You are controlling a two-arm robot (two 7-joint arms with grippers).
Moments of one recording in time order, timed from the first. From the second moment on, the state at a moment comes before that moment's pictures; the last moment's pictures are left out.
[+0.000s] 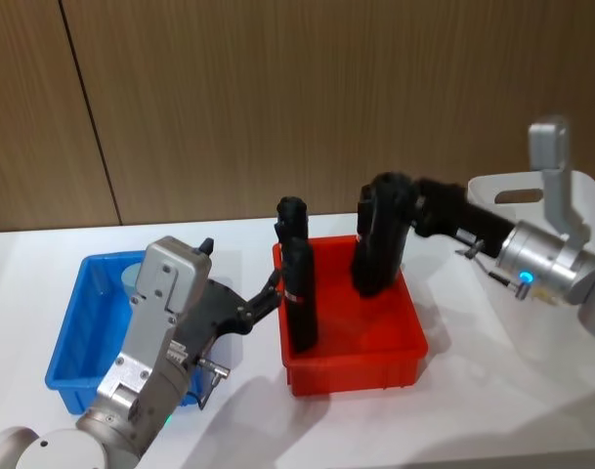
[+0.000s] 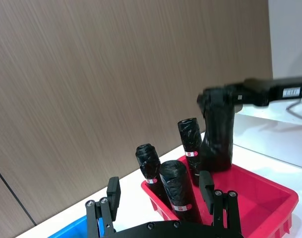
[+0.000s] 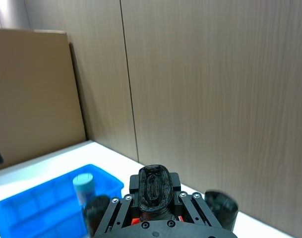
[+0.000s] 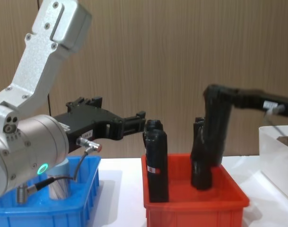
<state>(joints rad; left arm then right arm) -0.24 0.38 0.45 -1.63 -0.20 0.01 -0.01 0.84 0.18 -0.22 -0.58 0.41 -0.25 0.92</state>
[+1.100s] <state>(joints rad) -0.24 0.38 0.45 -1.63 -0.20 0.01 -0.01 0.56 0.37 -0.05 -1.22 0.35 -0.01 0.56</state>
